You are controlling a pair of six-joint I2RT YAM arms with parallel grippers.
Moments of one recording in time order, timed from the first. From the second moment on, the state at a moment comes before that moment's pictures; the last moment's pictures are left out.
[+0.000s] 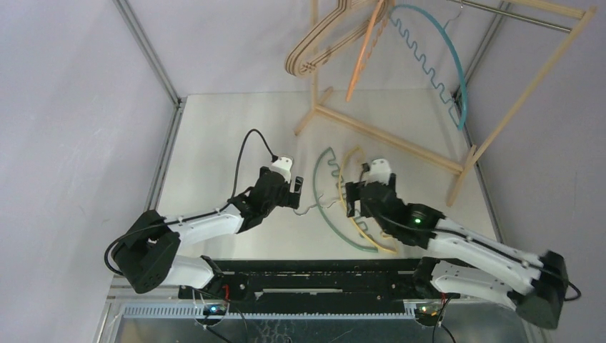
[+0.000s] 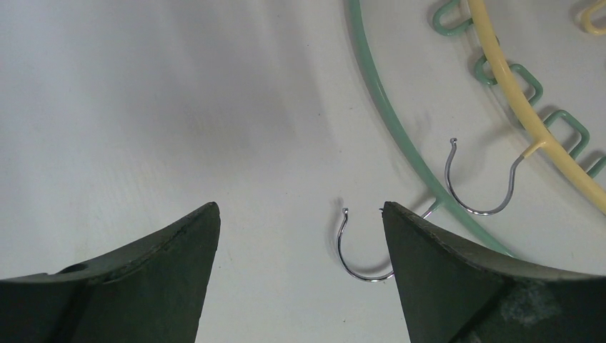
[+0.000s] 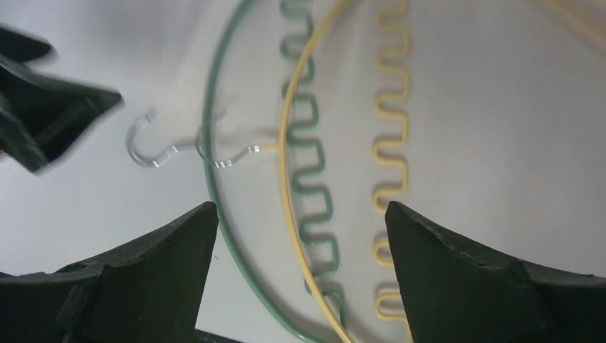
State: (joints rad) left arm -0.77 1.34 0.60 0.15 -0.31 -0.26; right arm 0.93 0.84 0.73 -0.51 0.57 0.46
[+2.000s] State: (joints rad) left arm -0.75 1.34 0.60 0.16 -0.30 -0.27; right arm 0.62 0.48 0.80 -0.72 0.31 0.62
